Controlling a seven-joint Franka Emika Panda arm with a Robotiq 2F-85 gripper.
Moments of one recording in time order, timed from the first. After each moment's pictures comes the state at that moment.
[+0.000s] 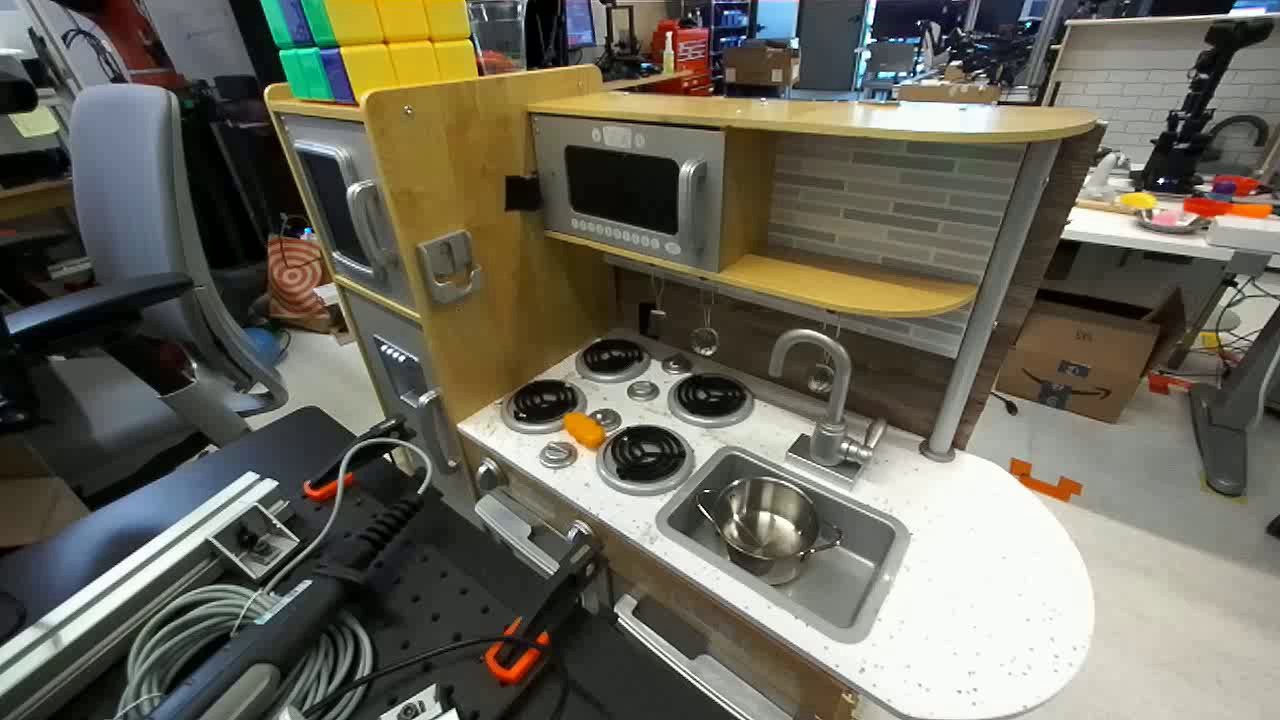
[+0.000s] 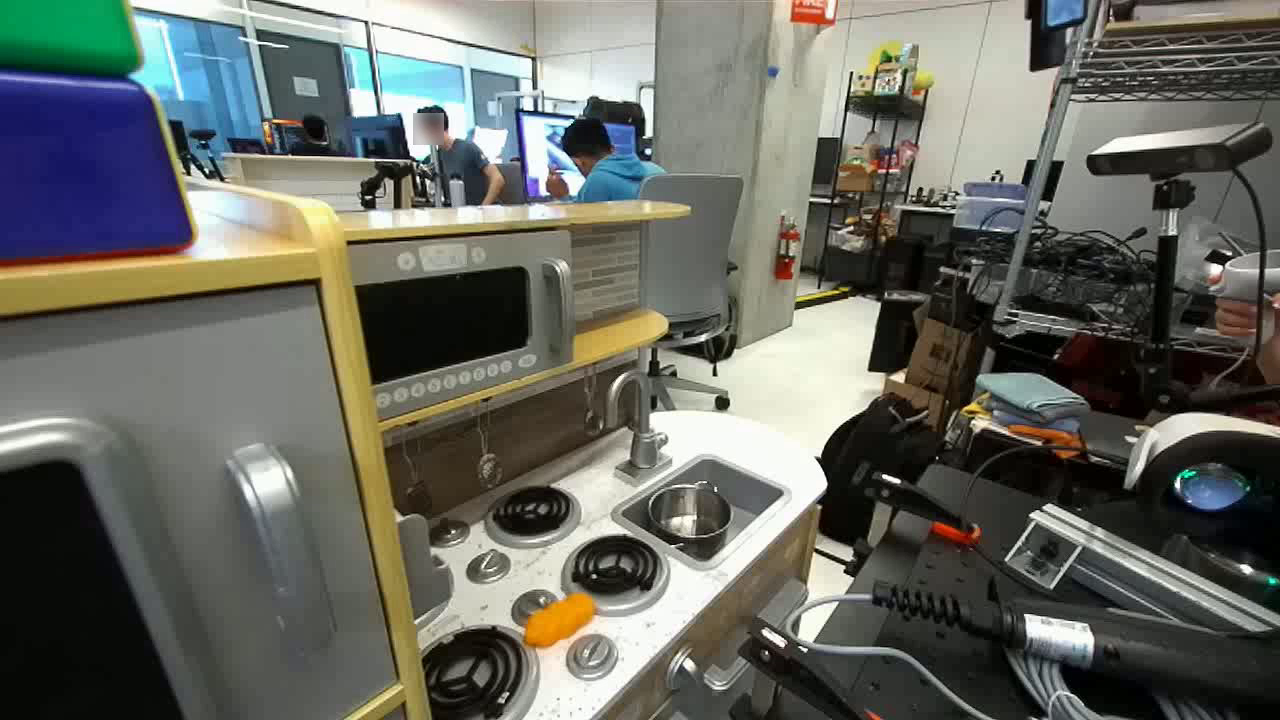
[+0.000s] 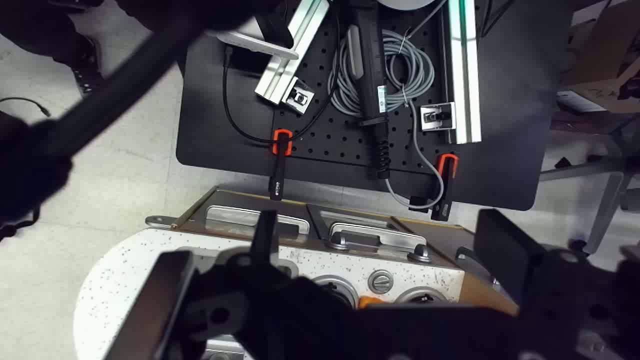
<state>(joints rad) -0.02 -0.59 -0.19 -2.32 -0.11 1.52 -0.36</state>
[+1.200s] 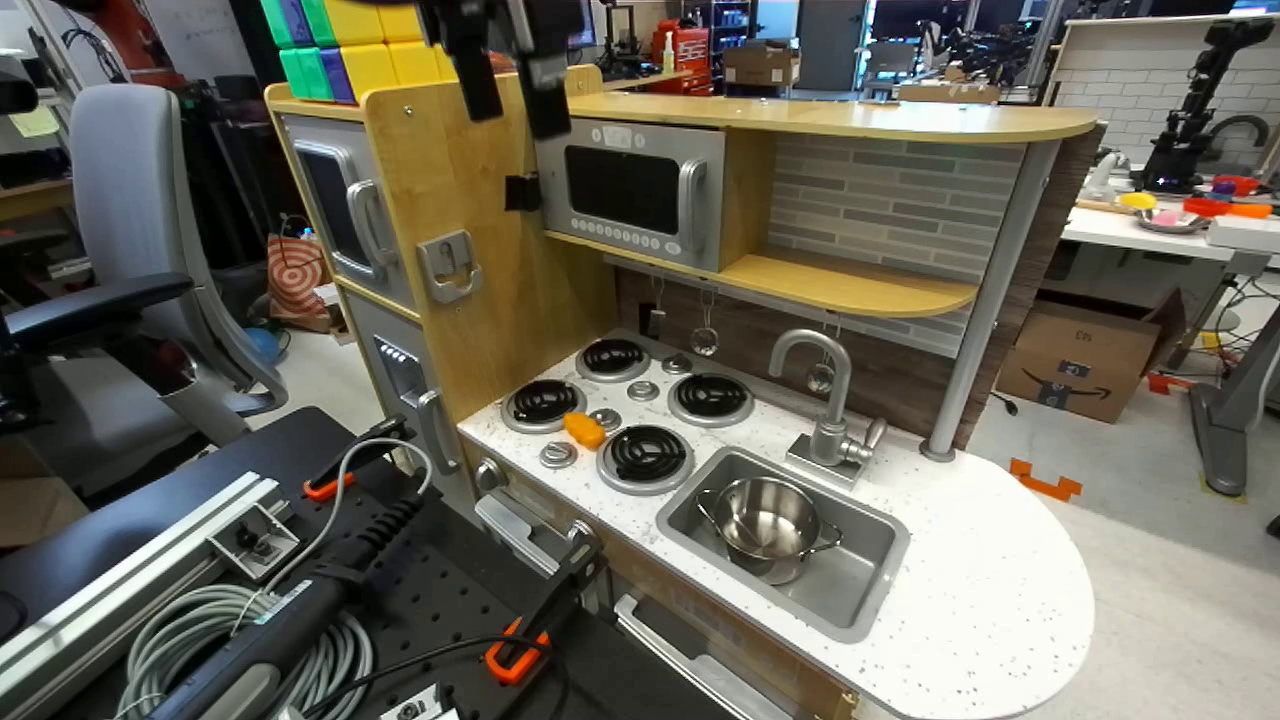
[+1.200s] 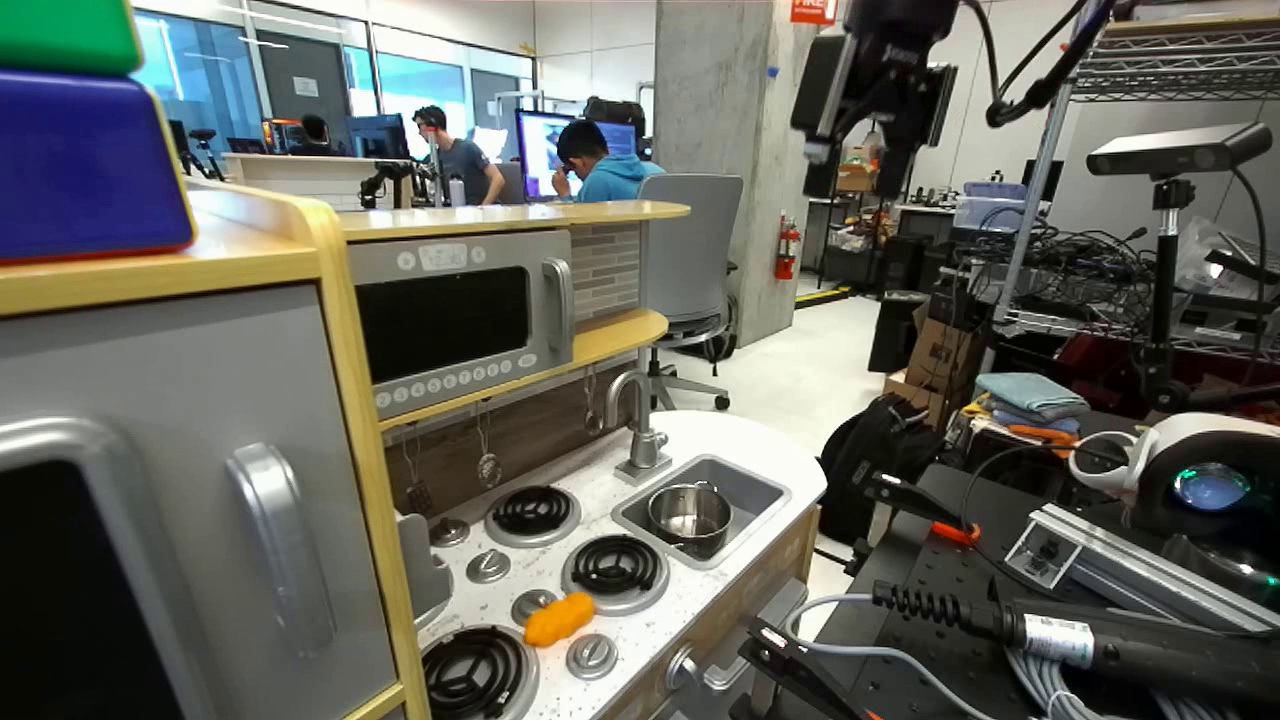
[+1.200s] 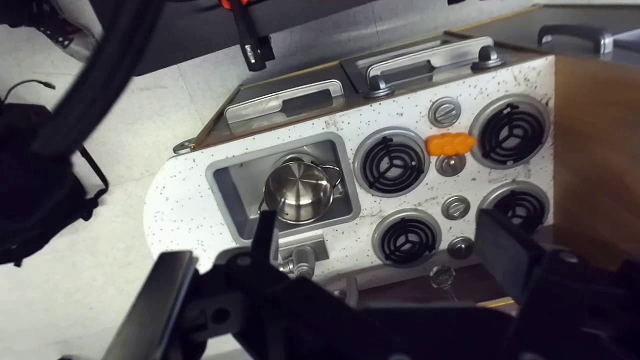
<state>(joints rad) -0.04 -0.48 -0.05 -2.59 -0.07 2.23 0.21</state>
